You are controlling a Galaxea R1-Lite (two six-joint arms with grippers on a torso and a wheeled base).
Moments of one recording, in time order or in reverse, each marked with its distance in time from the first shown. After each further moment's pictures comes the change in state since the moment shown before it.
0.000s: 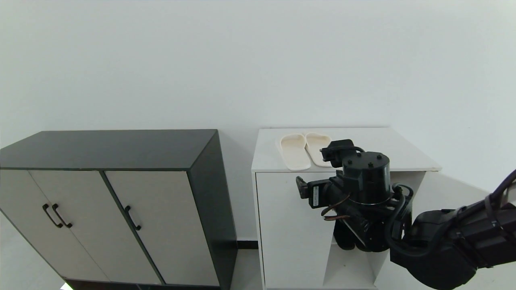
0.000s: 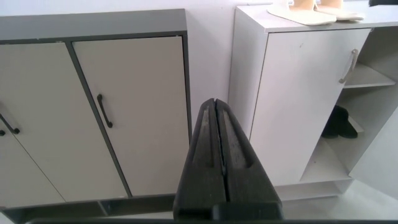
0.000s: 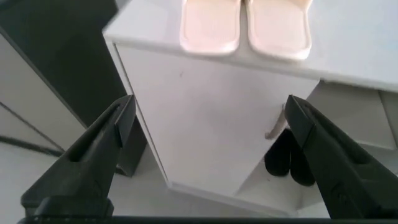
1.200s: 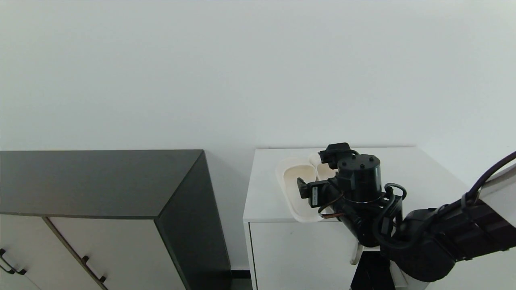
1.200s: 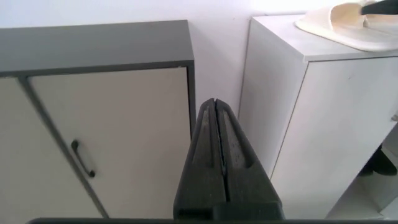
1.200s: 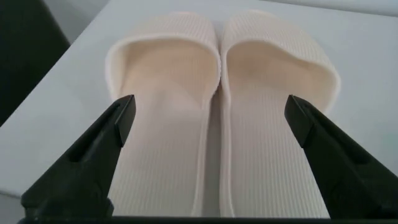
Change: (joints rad) left arm 0.001 0.000 0.000 0.000 0.000 -0.001; right arm -0.027 0.061 -0.022 -0.027 0.012 -0.004
